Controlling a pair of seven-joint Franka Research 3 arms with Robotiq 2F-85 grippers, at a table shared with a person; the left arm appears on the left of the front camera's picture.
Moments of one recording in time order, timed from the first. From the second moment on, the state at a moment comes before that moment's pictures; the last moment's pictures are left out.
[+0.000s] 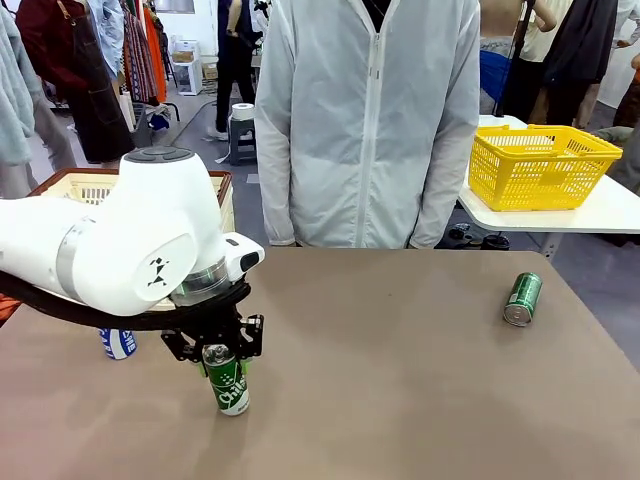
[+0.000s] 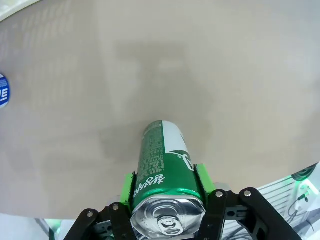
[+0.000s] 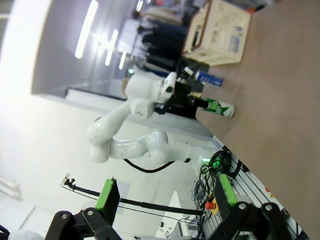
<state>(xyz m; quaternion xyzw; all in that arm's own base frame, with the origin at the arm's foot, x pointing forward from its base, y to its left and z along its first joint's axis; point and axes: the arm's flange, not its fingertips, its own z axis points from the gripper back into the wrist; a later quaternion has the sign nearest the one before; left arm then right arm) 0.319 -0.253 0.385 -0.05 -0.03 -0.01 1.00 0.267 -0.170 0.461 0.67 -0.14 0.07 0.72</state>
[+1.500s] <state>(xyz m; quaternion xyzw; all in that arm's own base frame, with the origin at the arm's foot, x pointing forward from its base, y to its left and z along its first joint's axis) 0.249 -0.232 0.560 0.01 -0.09 -0.14 0.99 0.267 -0.170 0.461 0.67 -0.14 0.07 0.72</state>
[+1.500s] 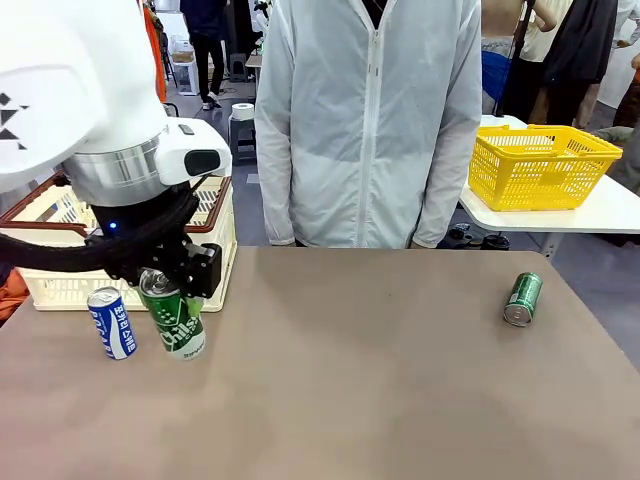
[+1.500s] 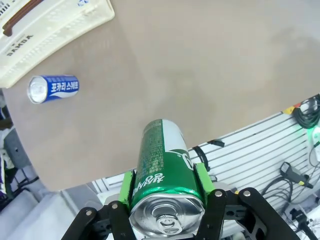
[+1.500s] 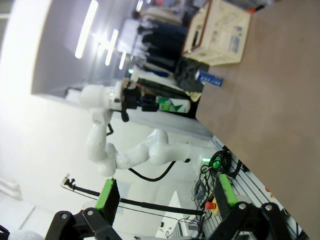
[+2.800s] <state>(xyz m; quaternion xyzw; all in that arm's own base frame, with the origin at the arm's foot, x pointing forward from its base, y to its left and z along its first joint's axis) 0.593 -0.036 0.646 0.01 -0.05 -0.09 0.99 0.266 -0.170 0.461 0.67 -0.14 0.07 0.72</state>
